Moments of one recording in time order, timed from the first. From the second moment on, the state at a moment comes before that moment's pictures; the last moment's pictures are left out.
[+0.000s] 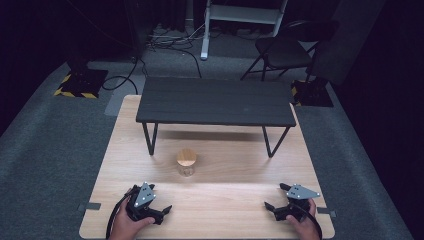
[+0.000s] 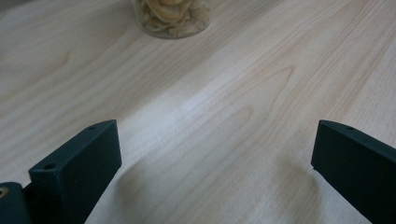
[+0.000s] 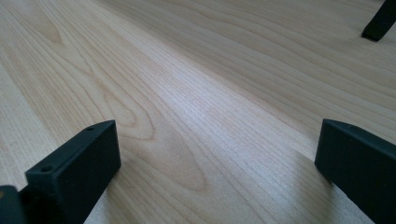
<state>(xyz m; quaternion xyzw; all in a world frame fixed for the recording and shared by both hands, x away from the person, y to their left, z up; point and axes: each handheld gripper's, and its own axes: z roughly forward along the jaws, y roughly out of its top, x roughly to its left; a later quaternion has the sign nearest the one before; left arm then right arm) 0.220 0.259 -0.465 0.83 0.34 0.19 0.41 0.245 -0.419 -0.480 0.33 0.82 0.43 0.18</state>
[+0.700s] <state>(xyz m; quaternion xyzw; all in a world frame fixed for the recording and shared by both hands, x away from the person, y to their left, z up) 0.299 0.222 -0.423 0.83 0.32 0.16 0.42 0.246 -0.420 -0.480 0.32 0.83 0.43 0.17</state>
